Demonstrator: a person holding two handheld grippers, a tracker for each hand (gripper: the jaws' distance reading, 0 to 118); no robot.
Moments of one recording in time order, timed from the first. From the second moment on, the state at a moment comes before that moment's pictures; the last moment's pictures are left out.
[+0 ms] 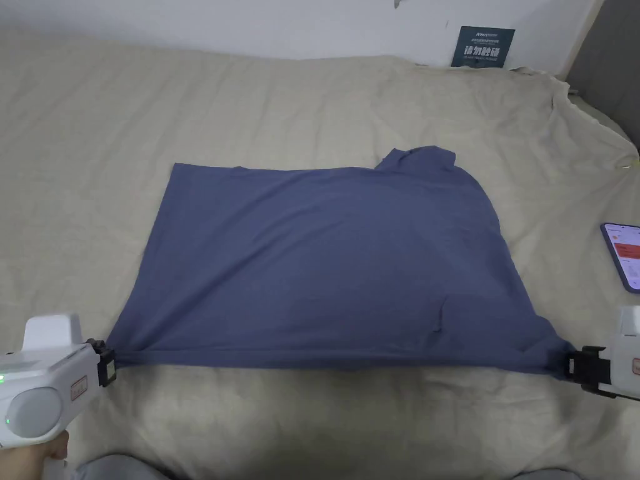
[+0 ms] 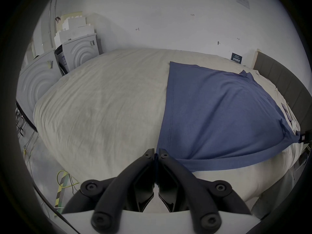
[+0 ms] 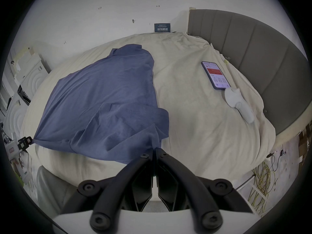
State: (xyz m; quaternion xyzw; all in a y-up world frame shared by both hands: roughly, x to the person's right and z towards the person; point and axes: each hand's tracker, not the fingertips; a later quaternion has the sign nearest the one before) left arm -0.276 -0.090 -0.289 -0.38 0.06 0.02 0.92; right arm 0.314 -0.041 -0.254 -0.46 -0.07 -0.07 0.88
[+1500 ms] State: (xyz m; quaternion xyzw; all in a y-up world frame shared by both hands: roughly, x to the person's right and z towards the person) left arm -0.197 0.003 -0.254 -0.08 0.03 -0.02 1.00; right arm 0.215 0.030 -0.198 -0.10 -0.08 -0.01 0.99
